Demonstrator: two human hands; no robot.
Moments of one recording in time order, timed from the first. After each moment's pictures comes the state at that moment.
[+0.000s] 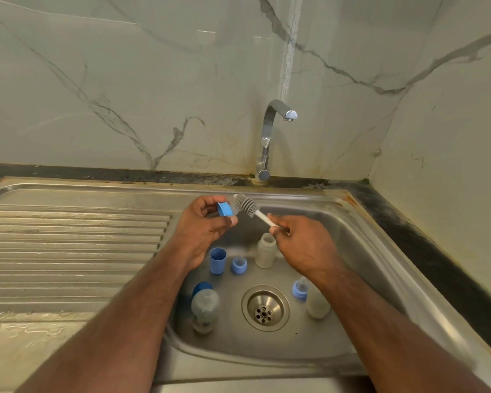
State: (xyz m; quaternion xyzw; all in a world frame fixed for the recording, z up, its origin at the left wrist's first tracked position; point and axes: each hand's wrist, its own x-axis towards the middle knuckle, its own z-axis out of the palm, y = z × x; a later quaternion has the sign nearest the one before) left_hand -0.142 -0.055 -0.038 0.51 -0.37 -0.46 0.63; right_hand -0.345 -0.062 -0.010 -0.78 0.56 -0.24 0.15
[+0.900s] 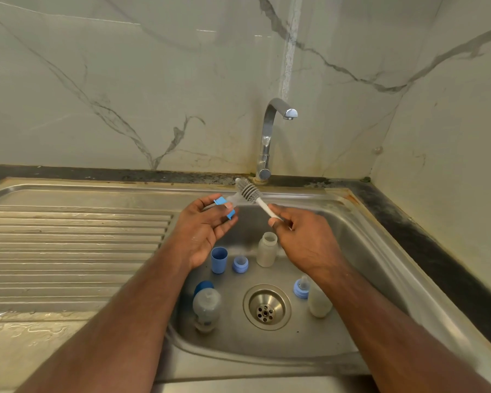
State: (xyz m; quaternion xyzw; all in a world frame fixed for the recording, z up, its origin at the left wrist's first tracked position) left_hand -0.141 -0.052 -0.031 0.39 -0.25 -0.57 0.68; right_hand -0.345 -0.058 -0.003 -0.77 0.54 -0.28 0.17
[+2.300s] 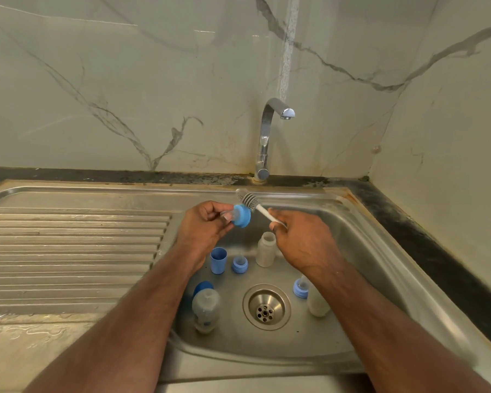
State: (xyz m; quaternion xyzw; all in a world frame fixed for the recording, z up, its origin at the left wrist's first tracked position) left_hand -0.149 -0.058 -0.045 0.53 -0.42 -0.40 0.62; right_hand -0.345 -0.062 -0.004 -0.79 0.57 -0.21 0.09
